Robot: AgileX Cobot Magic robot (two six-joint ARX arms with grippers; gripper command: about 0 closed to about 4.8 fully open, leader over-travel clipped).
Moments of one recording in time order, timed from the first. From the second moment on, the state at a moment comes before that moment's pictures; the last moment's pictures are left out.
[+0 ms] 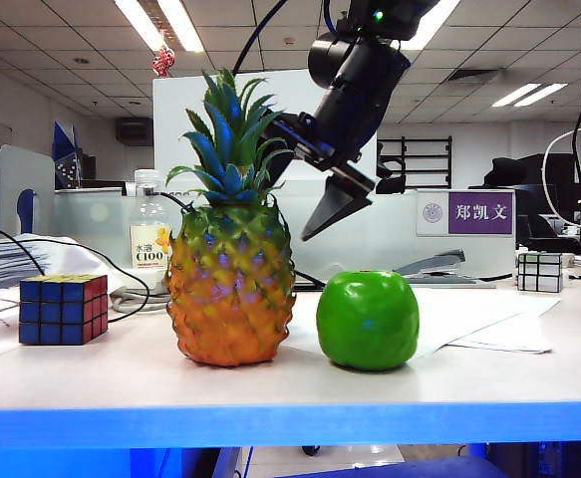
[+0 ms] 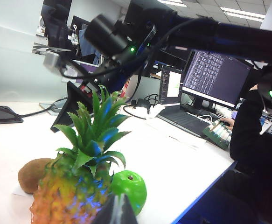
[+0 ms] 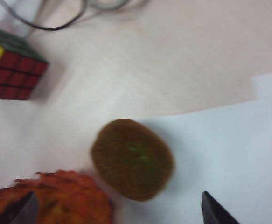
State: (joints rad) left arm -0.06 0.00 0.02 0.24 0.78 -0.45; right arm 0.47 2.23 2.14 -1.03 -0.45 -0.07
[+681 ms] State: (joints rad) left arm -0.06 0.00 0.02 0.24 0.78 -0.45; right arm 0.53 2.32 2.14 -1.02 -0.42 -0.08
